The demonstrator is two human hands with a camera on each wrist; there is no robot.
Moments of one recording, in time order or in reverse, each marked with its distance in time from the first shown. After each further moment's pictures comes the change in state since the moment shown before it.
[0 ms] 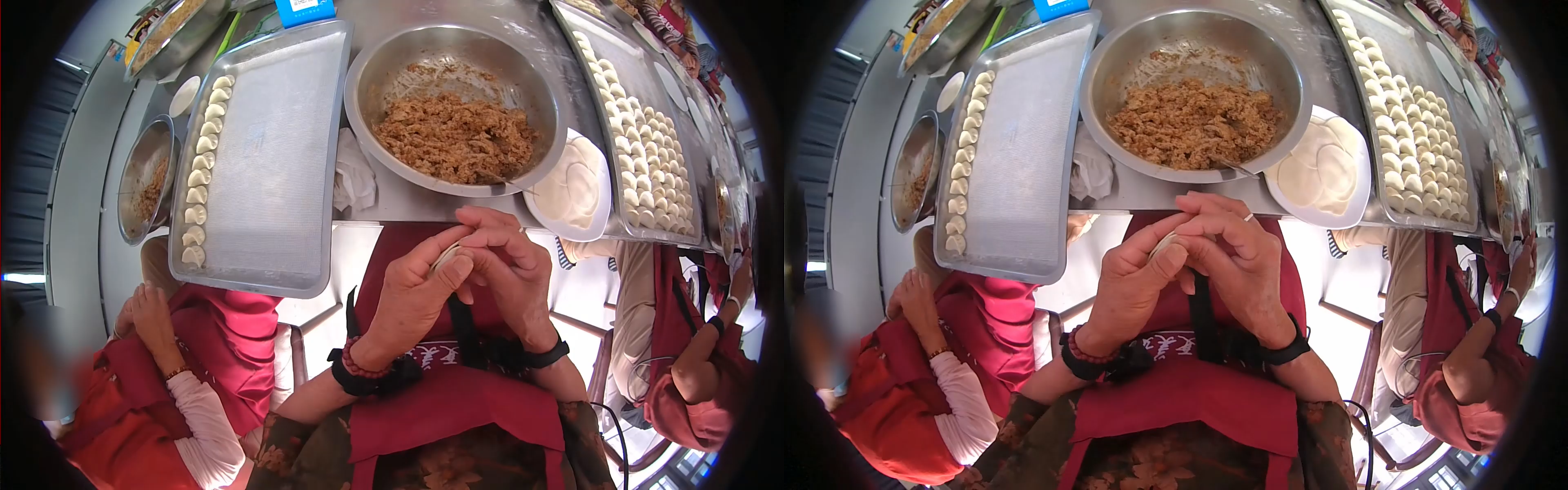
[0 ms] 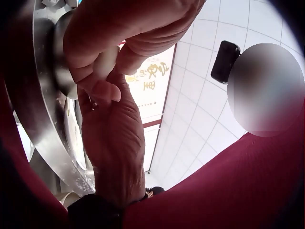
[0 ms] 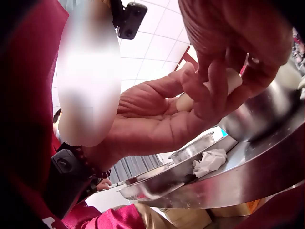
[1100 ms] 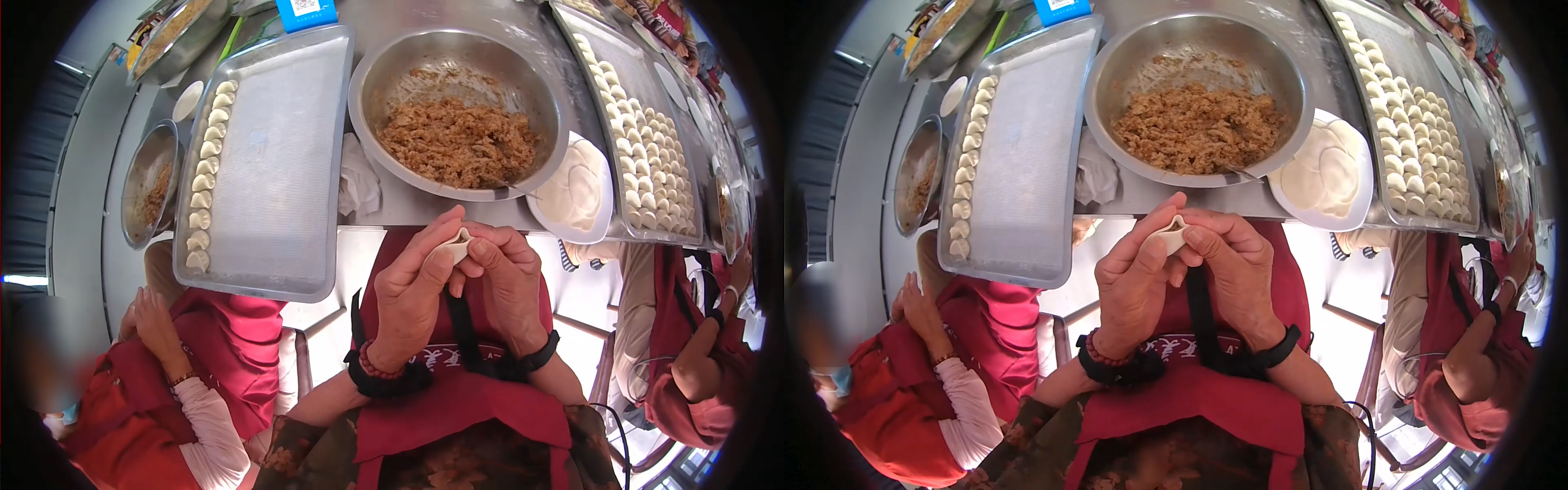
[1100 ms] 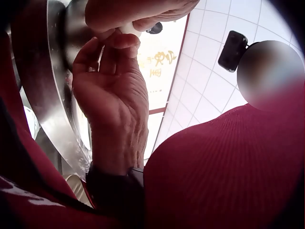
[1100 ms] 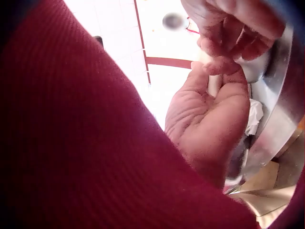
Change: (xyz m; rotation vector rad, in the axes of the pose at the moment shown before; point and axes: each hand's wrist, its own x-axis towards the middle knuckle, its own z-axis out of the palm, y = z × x) left_hand 0.003 -0.012 -0.001 -0.144 0.097 0.288; right_hand -0.002 0.003 0.021 0.744 0.070 0.247
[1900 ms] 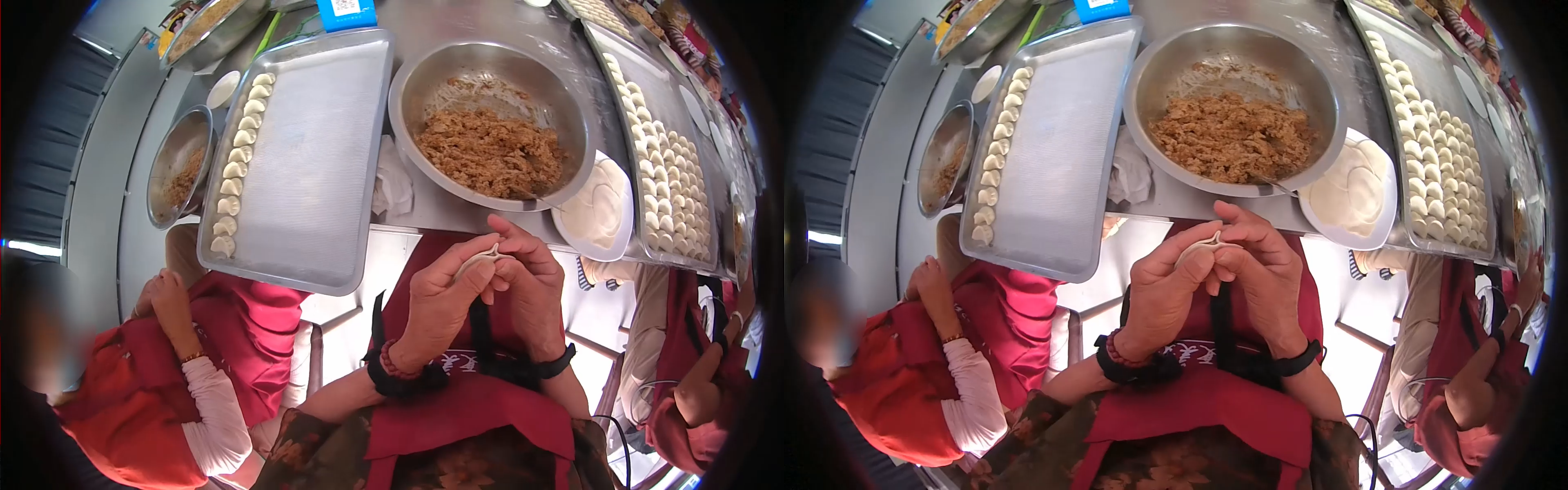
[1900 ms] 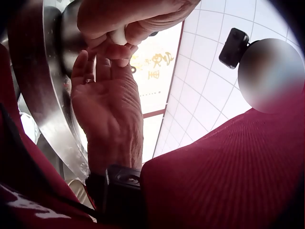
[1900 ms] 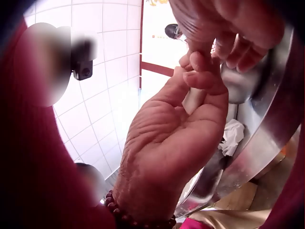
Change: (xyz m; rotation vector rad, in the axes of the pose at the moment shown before) left_hand -0.007 0.006 0.005 0.056 0.004 -0.129; right_hand 0.000 -0.001 -0.015 -0.100 -0.078 -0.008
